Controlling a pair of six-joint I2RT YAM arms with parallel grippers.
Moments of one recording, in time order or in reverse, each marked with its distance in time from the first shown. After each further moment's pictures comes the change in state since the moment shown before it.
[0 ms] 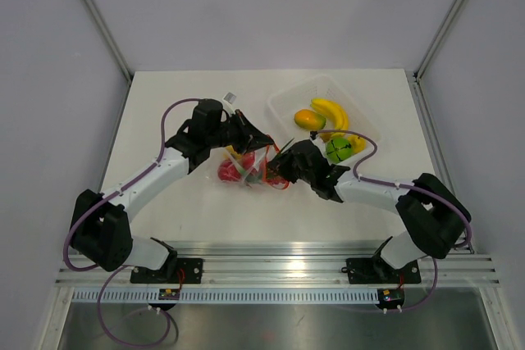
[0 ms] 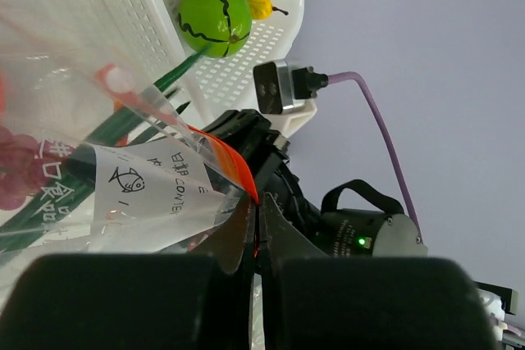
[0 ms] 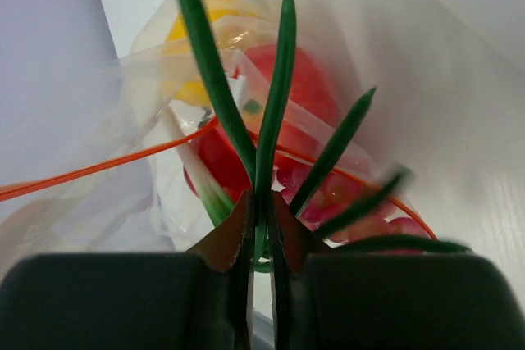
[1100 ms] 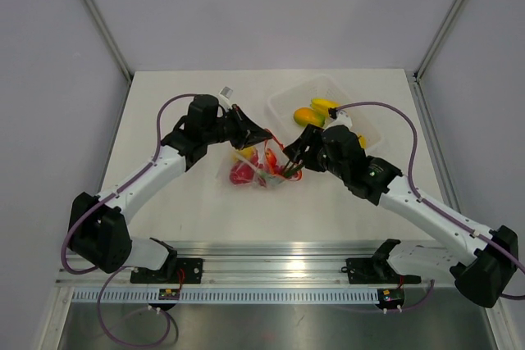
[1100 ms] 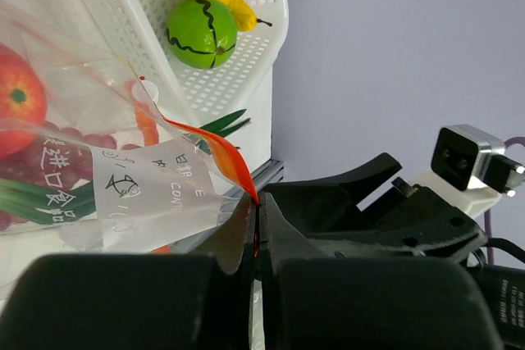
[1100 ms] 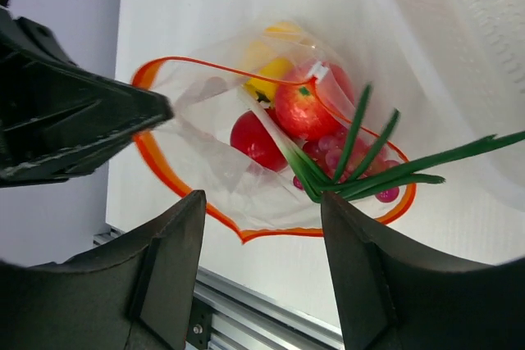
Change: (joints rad) left arm 0.021 -0.014 0.028 -0.015 0.005 0.011; right arm -0.014 -0.376 0.212 -0.520 0.040 -0.462
